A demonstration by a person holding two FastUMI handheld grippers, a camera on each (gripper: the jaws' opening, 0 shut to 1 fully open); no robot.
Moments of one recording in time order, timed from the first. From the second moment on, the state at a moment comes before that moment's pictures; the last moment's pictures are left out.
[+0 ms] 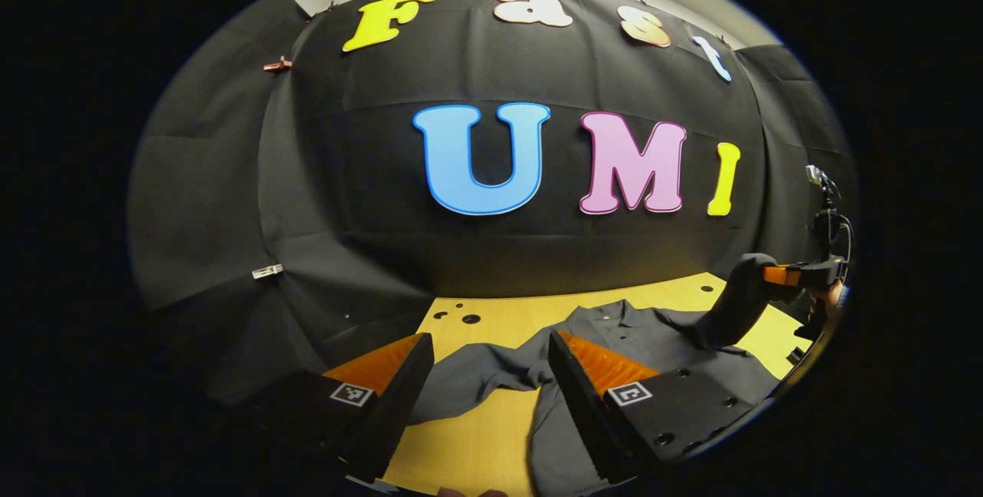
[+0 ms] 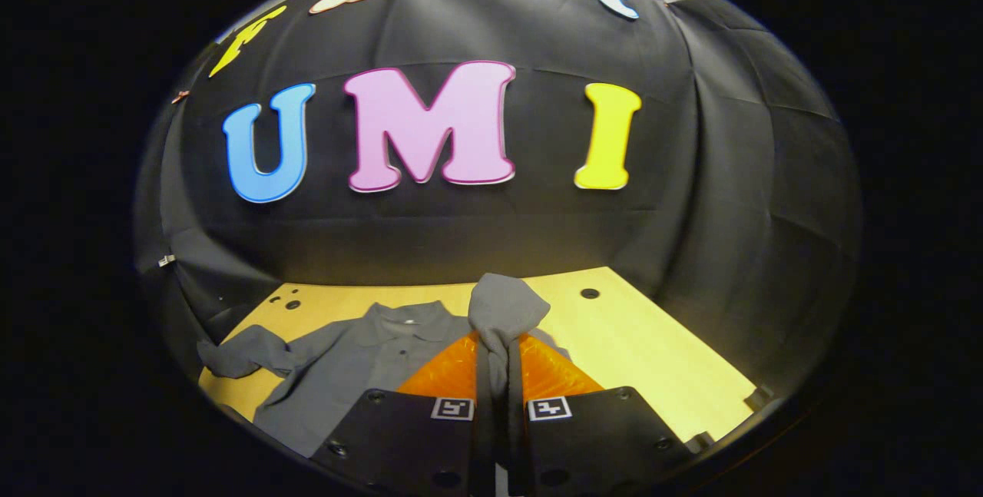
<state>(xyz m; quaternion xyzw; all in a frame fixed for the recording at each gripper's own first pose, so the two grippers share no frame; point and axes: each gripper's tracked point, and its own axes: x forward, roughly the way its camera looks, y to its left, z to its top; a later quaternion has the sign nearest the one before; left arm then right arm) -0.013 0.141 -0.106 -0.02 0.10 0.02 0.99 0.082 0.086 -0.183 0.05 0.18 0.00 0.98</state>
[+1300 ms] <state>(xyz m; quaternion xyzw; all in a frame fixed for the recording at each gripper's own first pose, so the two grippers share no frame) 0.052 0.270 -0.286 -0.07 0.18 0.07 0.98 0.084 0.335 -0.384 0.04 0.35 0.14 0.92</state>
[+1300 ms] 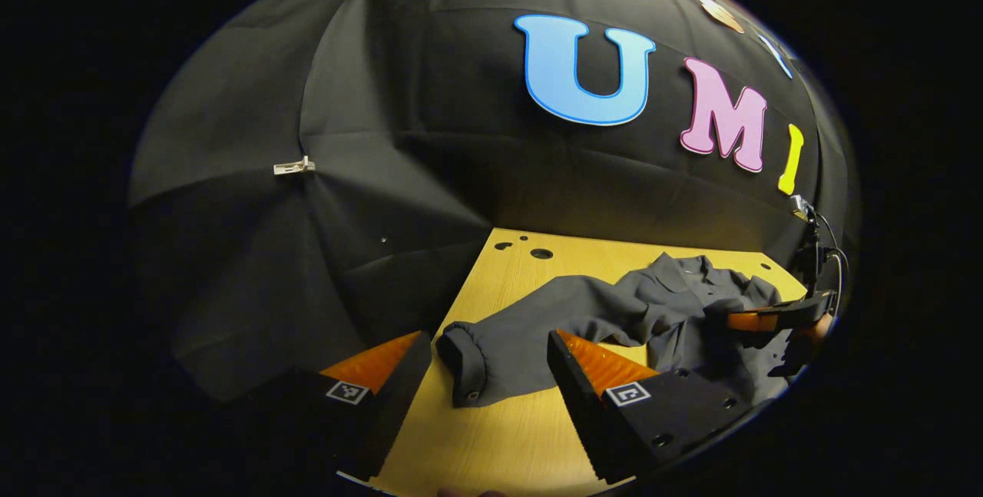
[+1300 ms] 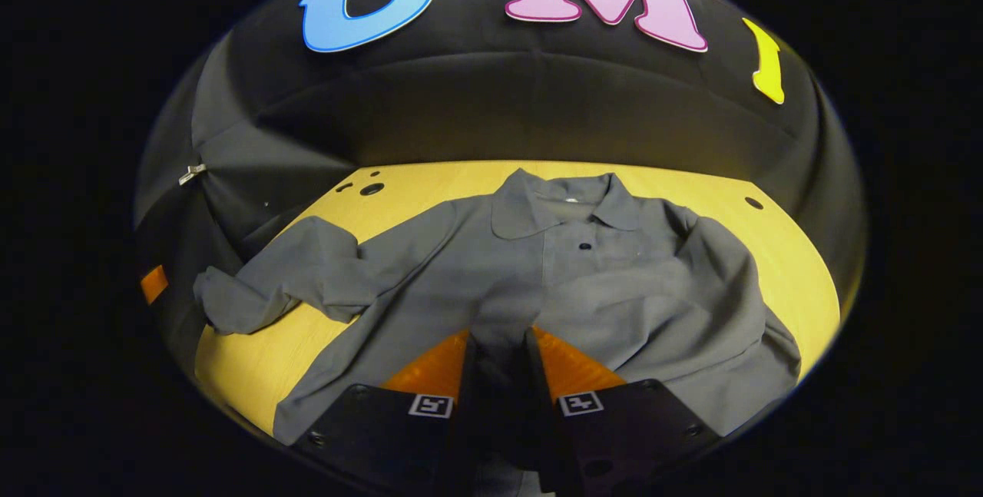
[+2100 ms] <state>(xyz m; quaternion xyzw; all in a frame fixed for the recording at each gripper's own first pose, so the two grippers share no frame) 0.106 0.262 -0.362 -0.07 0.26 0.06 0.96 0.019 0.252 -0.264 0.05 0.32 0.14 0.93</state>
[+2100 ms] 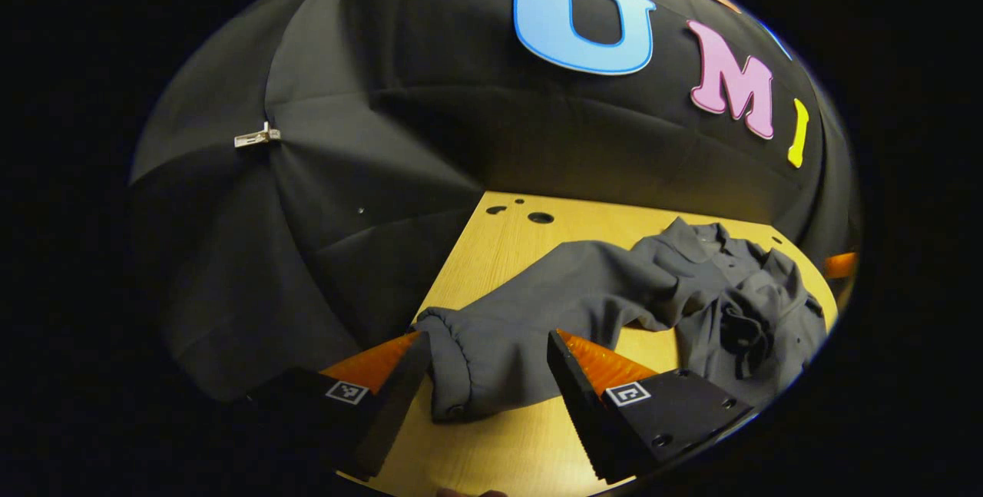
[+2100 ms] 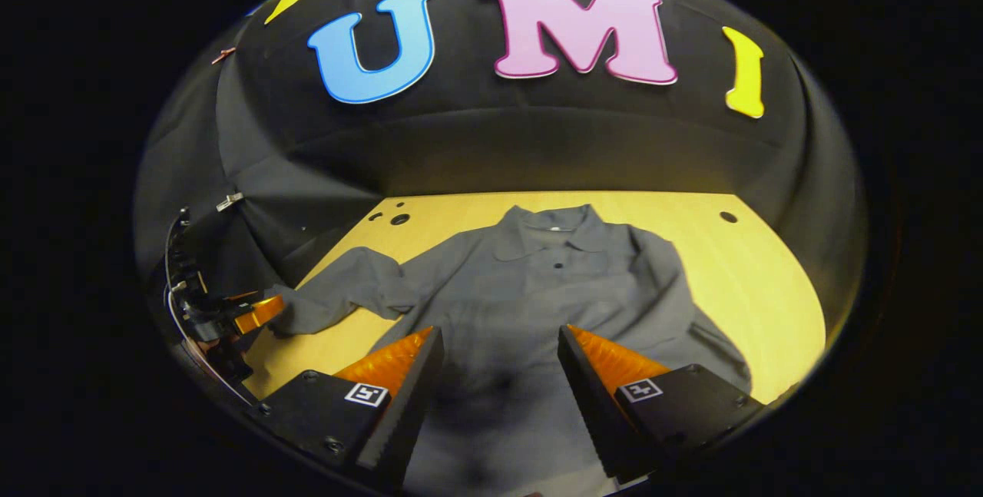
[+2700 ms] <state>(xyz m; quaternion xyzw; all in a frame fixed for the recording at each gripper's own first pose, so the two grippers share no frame) 0.106 0.253 -0.428 -0.05 0.35 0.05 0.94 -0.031 0.170 -0.254 0.06 0.34 0.08 0.94</state>
